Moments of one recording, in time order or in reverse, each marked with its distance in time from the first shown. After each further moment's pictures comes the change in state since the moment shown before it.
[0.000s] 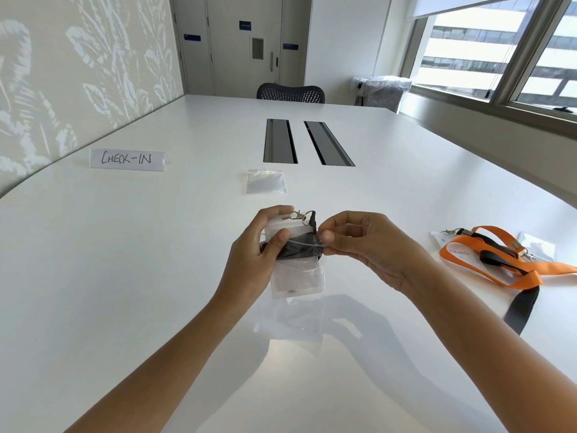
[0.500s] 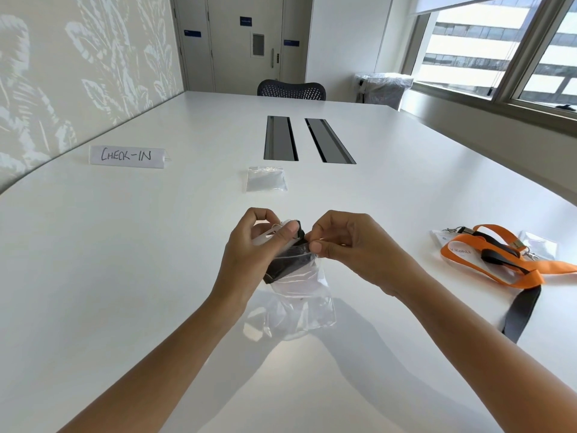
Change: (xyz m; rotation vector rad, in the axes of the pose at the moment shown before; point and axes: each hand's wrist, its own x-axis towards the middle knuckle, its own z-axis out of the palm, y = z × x) left_hand -0.001 0.008 -0.001 -0.188 0.088 -0.235; right_hand -0.004 0.004 0.015 -0.388 -0.009 -0.162
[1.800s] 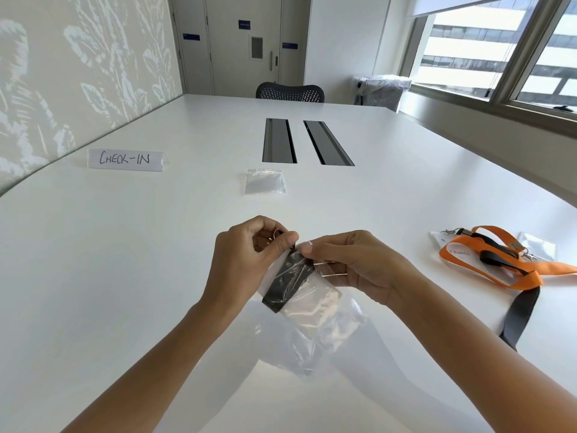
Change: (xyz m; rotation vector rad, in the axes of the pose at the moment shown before) left_hand 0.000 0.005 -0.006 0.396 0.054 0.243; right_hand 0.000 0.005 0.001 0.445 -0.155 0.343
